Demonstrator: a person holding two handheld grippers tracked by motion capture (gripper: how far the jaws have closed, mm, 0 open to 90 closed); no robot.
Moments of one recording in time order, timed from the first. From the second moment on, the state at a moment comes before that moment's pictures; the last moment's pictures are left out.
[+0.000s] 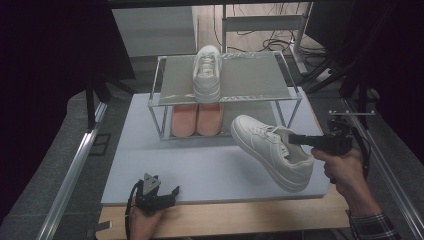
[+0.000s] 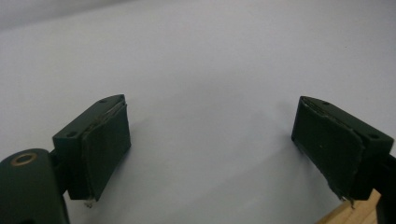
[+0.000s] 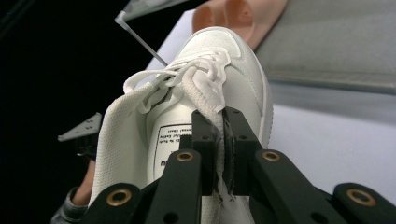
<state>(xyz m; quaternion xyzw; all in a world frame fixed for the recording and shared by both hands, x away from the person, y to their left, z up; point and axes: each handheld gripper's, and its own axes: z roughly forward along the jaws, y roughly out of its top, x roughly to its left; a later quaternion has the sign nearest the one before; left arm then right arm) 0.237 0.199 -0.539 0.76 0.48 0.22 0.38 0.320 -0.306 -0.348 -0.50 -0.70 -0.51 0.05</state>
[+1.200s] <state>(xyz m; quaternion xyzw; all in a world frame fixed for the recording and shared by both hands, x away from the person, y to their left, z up) 0.237 0.200 -0.539 0.76 0.48 0.22 0.38 0.349 -0.304 -0.279 -0.50 -0.66 -0.56 0.04</state>
